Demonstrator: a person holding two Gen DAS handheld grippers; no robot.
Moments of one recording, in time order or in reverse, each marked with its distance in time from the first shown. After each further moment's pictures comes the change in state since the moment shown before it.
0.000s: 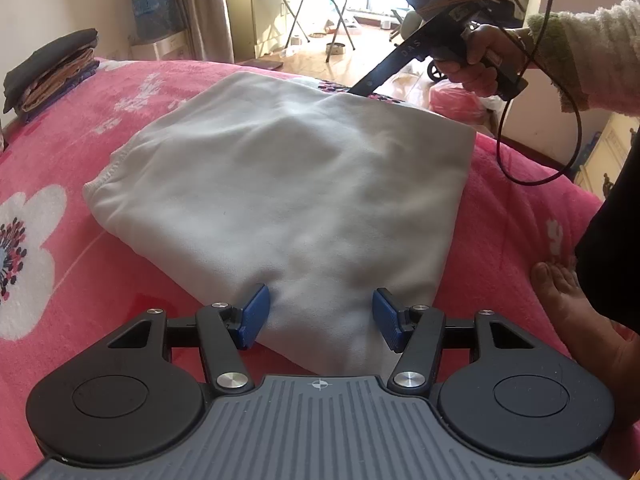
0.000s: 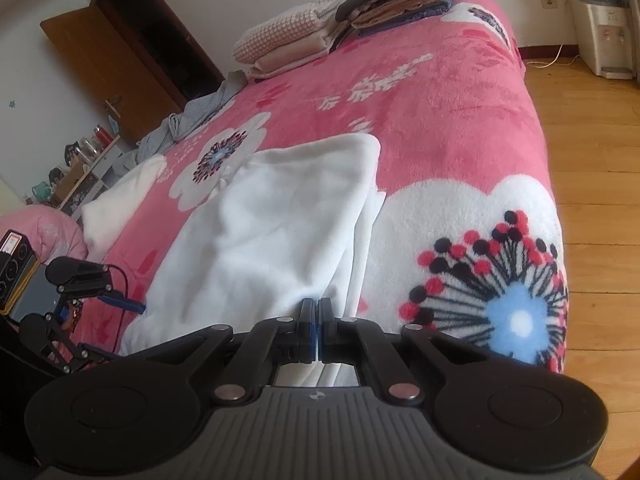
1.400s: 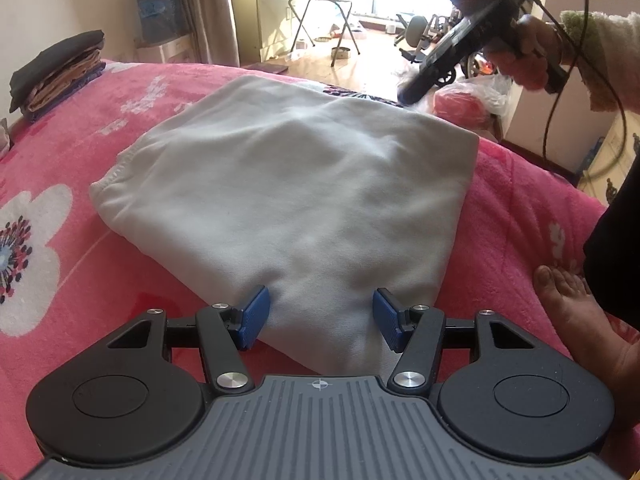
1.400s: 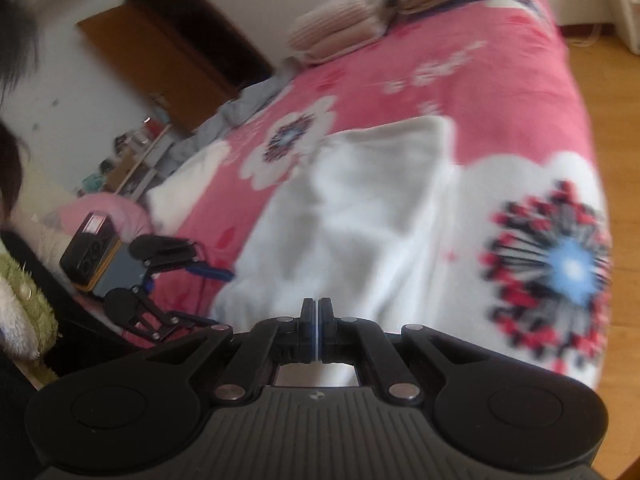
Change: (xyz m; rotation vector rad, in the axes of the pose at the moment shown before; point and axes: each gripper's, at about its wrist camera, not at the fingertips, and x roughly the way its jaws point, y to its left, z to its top) left arm -0.002 -0.001 -0.001 -0.013 -0.015 0.021; right arm -0.035 0.037 -0.011 -0.006 0.080 0.165
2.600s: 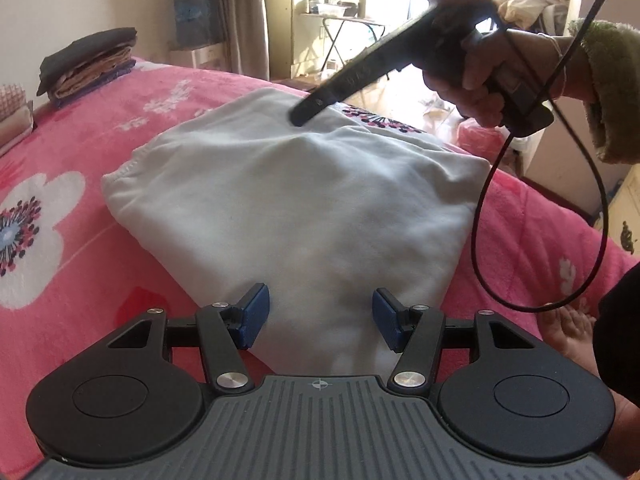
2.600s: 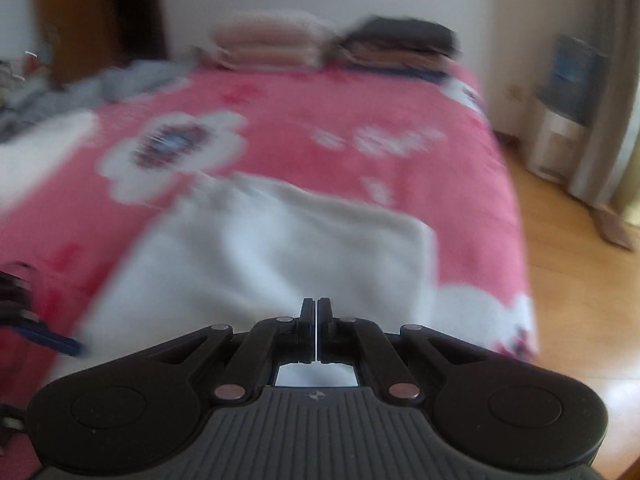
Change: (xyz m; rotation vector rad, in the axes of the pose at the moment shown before) left arm -0.001 -0.011 -0.004 -0.103 -0.070 0.048; right arm 0.102 0.058 0.053 -0.233 -0.099 -0.553
